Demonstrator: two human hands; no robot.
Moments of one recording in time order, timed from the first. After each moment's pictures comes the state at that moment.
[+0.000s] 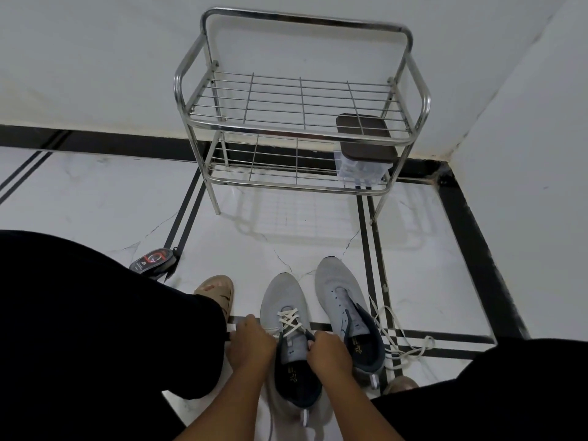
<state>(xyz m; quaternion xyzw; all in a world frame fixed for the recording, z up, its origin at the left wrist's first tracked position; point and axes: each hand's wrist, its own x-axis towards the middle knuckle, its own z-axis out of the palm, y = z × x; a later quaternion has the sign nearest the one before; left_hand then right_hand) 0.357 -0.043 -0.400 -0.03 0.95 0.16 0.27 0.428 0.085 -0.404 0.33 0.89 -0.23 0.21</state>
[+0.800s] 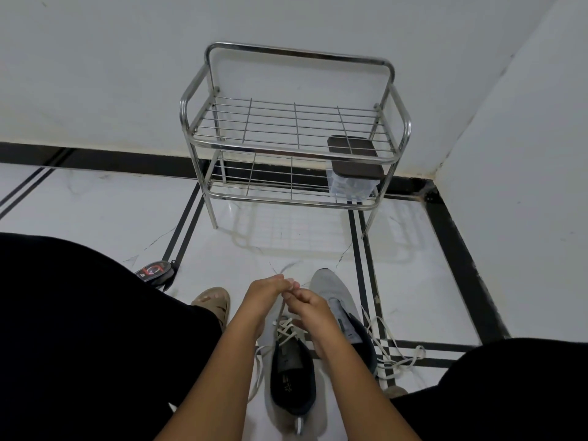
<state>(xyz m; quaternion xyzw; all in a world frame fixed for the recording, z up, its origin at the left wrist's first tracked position) 0.303 -0.010 -0.322 -0.08 0.66 0.65 0.36 0.383 0.086 -0.323 0.32 0.63 -0.71 0.06</state>
